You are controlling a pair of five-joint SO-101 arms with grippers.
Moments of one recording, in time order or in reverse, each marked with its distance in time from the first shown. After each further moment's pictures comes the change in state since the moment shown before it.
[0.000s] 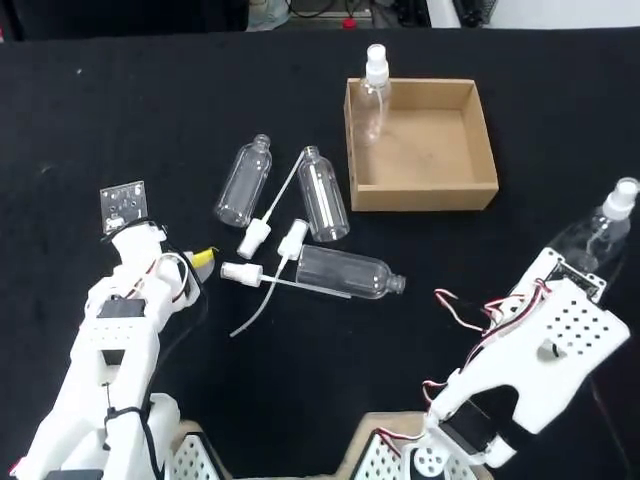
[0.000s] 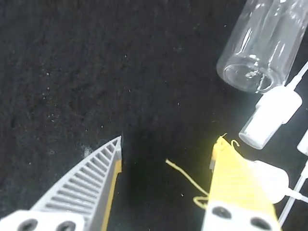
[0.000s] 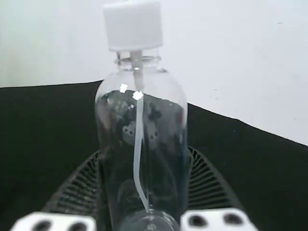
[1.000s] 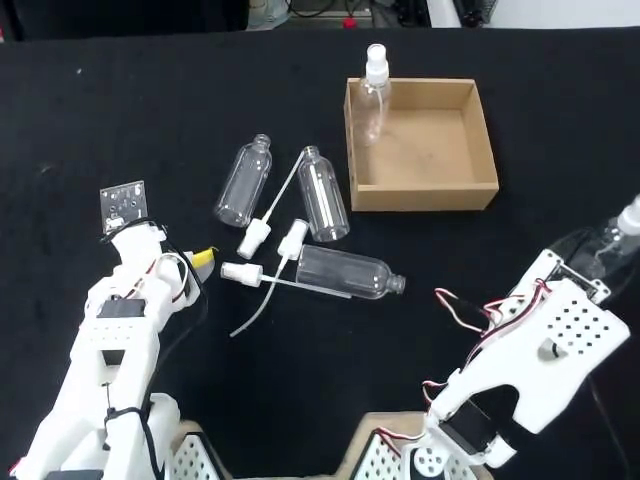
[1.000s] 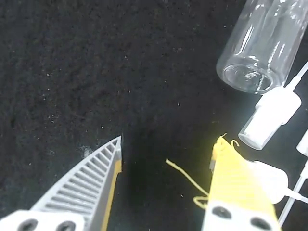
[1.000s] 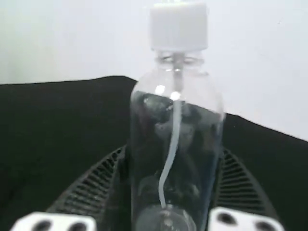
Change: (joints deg) left arm 0.0 0.0 0.0 0.0 0.0; right arm 0.0 0.4 1.5 -0.4 0.0
